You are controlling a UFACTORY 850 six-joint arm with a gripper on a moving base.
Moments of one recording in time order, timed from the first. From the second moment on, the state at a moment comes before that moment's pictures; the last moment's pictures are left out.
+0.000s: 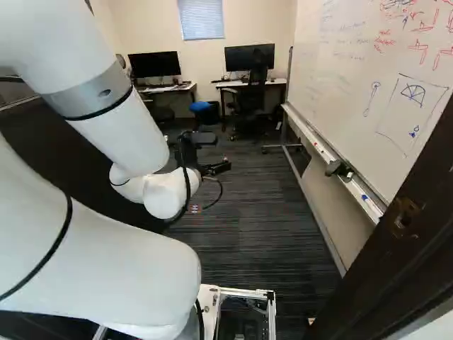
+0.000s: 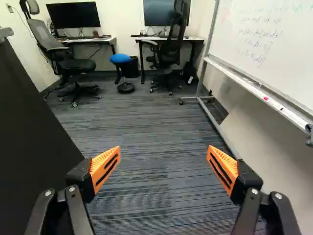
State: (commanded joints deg) arm 0.0 16.0 -5.0 0.0 50.0 0.0
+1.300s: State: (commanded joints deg) arm 0.0 16.0 -5.0 0.0 50.0 0.0
